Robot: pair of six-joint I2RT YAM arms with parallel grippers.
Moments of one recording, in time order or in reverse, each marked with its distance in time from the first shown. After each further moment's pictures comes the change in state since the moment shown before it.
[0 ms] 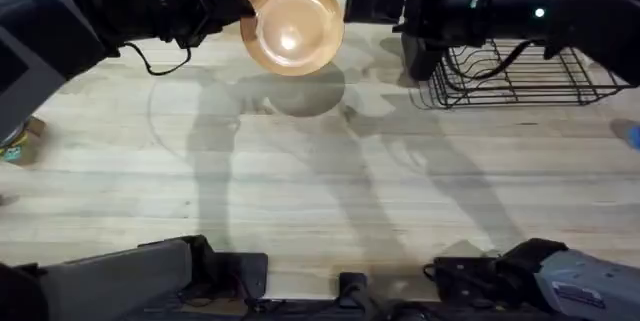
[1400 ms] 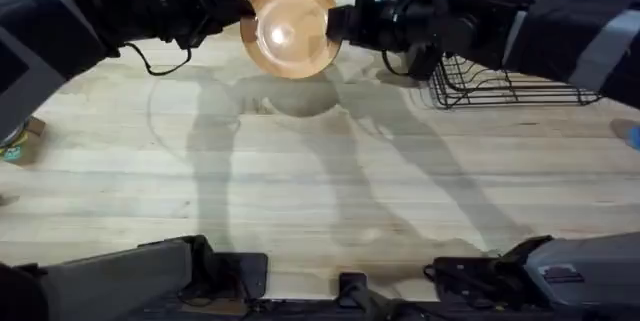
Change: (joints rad) left arm 0.000 0.000 0.000 -0.003 0.000 -0.012; right arm 0.047 0.301 0.002 0.276 -0.004 0.066
